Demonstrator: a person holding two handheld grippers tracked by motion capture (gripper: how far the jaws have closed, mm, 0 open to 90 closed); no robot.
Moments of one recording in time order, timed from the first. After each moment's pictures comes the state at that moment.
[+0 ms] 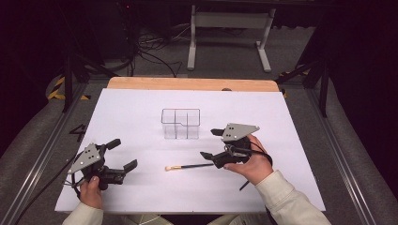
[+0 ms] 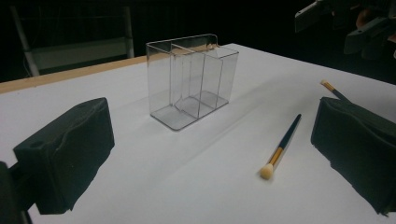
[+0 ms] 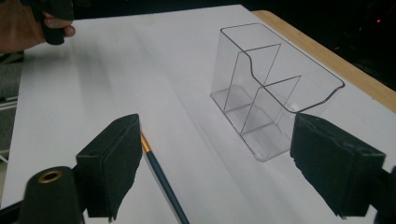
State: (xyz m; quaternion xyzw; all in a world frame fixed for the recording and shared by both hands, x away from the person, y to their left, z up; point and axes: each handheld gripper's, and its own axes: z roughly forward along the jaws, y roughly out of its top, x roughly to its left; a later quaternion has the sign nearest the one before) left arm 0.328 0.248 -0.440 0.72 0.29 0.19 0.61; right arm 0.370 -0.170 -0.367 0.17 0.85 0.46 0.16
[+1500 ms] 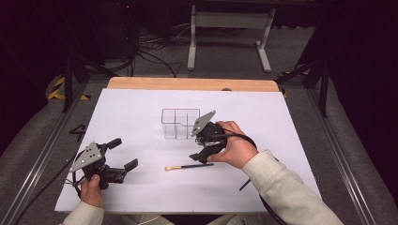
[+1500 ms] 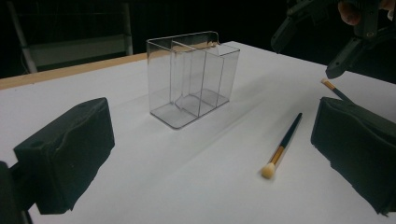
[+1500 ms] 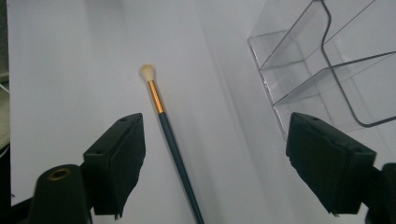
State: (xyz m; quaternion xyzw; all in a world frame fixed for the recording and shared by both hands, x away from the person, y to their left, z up) left arm 0.331 0.248 -0.441 0.72 0.29 0.18 0.60; right arm 0.402 -0.105 -0.356 0.11 0.95 0.27 0.09
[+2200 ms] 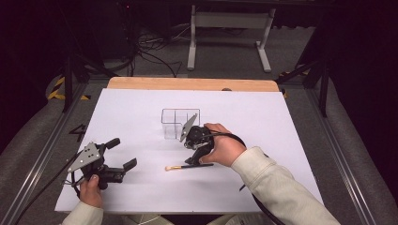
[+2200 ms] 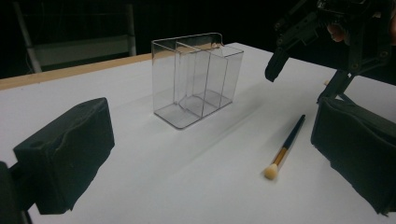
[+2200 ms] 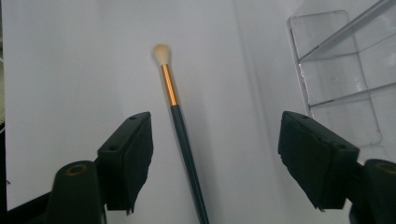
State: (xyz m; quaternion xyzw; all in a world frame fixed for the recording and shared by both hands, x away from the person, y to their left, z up) left arm 0.331 0.250 -0.440 0.71 0.30 0.19 0.61; right arm 0.410 -0.076 -0.375 0.08 0.98 0.20 0.05
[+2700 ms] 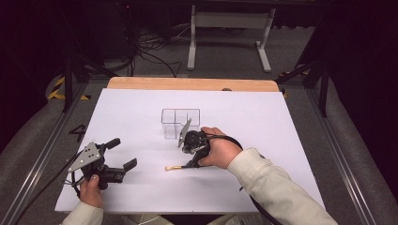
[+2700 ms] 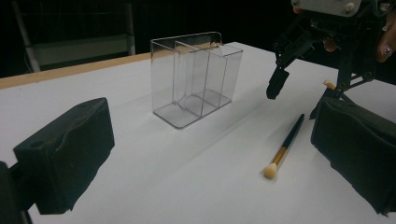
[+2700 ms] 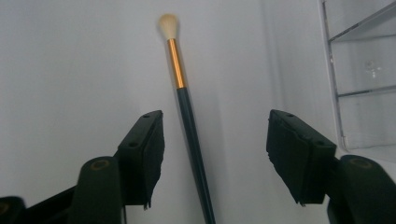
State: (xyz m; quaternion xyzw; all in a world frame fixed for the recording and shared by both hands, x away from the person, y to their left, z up) left arm 0.331 0.250 -0.440 0.71 0.30 0.19 0.61; right arm 0.410 -0.069 -0.391 0.06 0.99 0.15 0.03
